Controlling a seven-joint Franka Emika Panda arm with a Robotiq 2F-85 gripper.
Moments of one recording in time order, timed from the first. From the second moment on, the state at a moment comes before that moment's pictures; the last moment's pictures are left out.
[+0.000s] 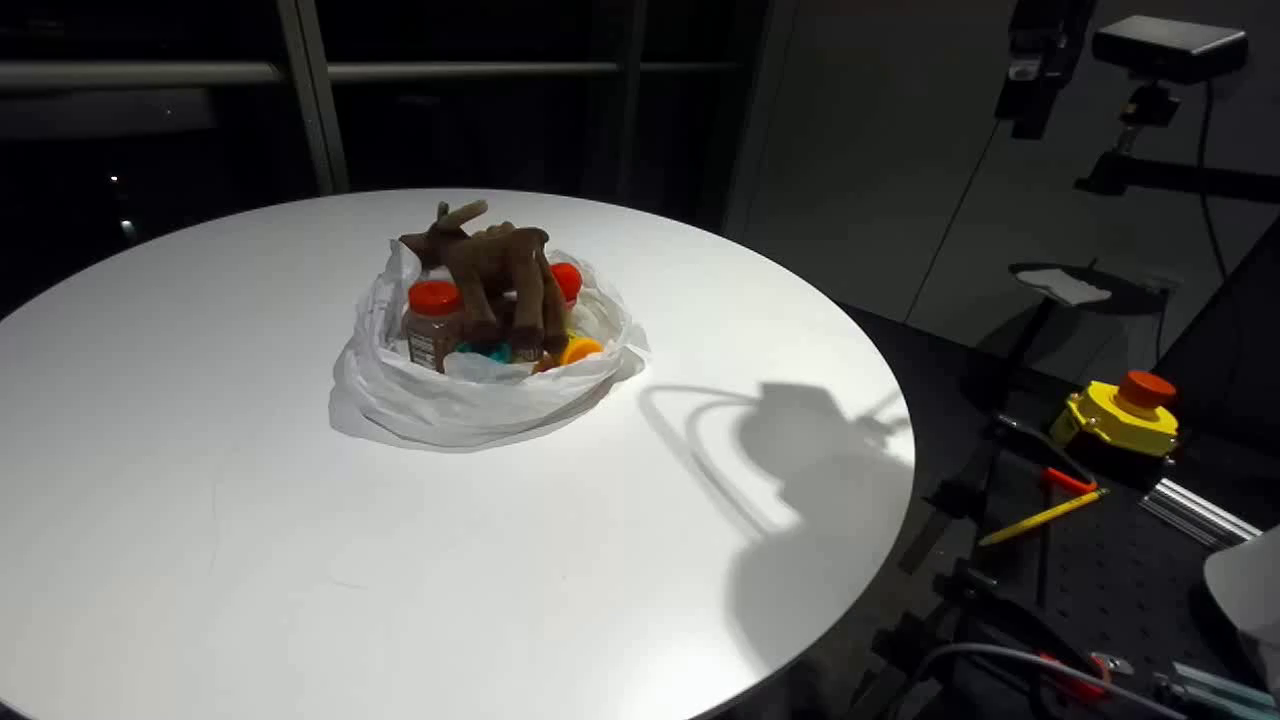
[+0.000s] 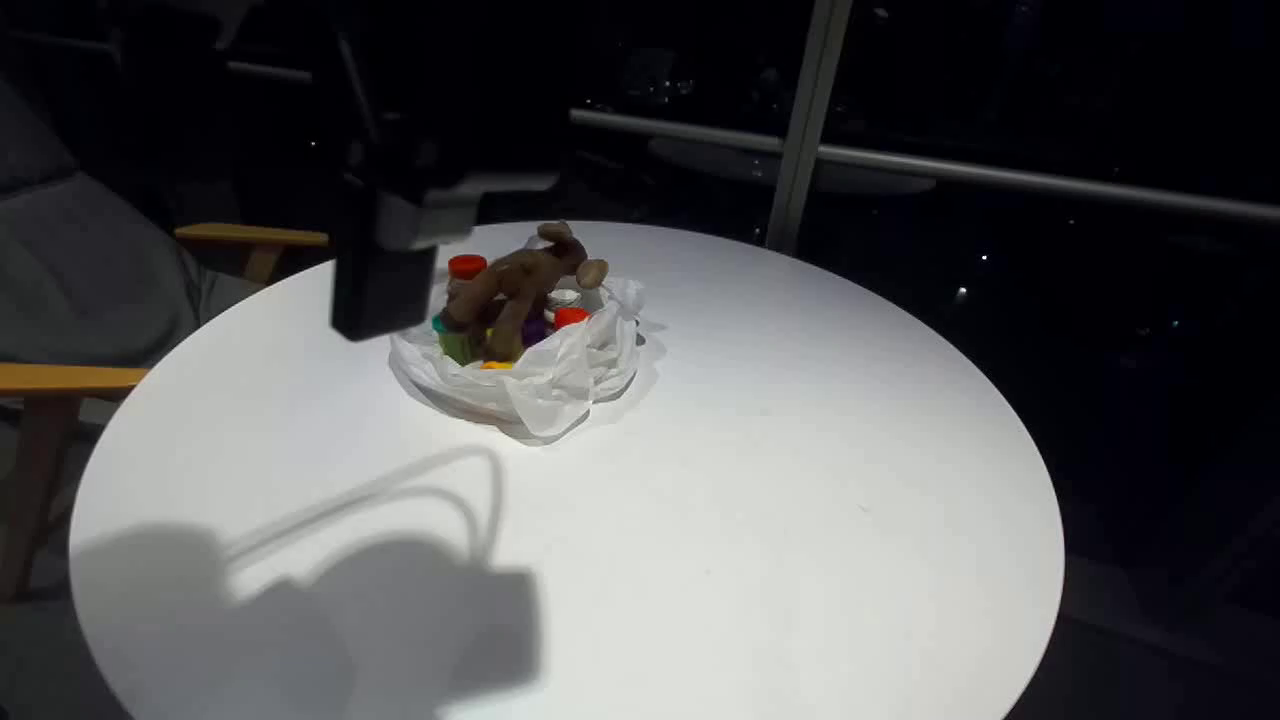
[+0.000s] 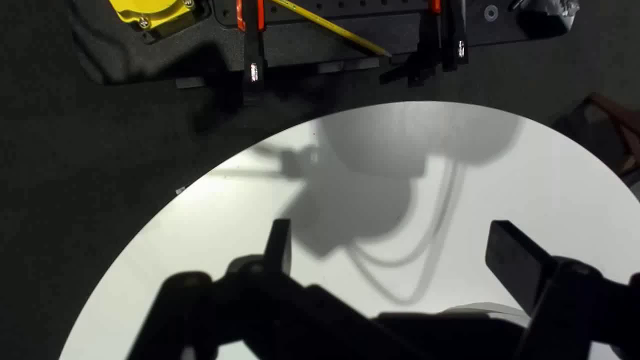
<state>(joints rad) -0.05 -0.53 -0.21 -2.59 0.04 1.89 -0.16</state>
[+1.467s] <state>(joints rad) 0.06 -0.09 0.03 -2.36 0.09 2.15 0.00</state>
